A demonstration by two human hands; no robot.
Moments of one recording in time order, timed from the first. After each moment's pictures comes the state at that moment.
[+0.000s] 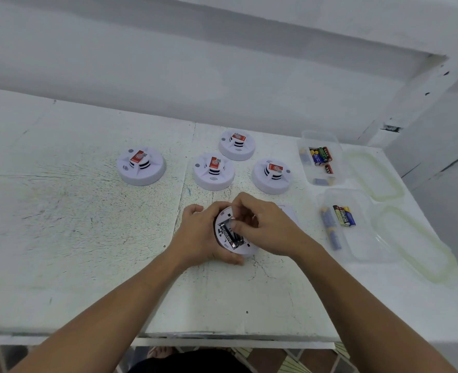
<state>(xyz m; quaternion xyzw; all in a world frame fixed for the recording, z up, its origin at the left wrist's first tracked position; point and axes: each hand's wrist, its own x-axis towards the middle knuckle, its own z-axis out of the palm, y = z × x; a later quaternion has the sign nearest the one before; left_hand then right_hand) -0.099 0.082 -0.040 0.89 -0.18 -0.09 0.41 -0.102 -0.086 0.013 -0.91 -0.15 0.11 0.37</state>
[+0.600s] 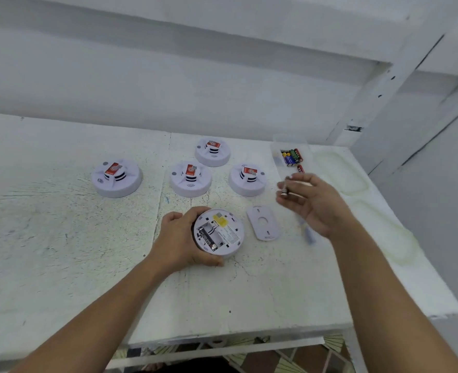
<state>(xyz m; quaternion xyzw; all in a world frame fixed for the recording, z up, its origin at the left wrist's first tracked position) -0.103 0.079 -0.034 0.89 -0.16 -0.09 0.42 -0.100 -0.177 0.052 -0.57 0.21 0.01 0.80</state>
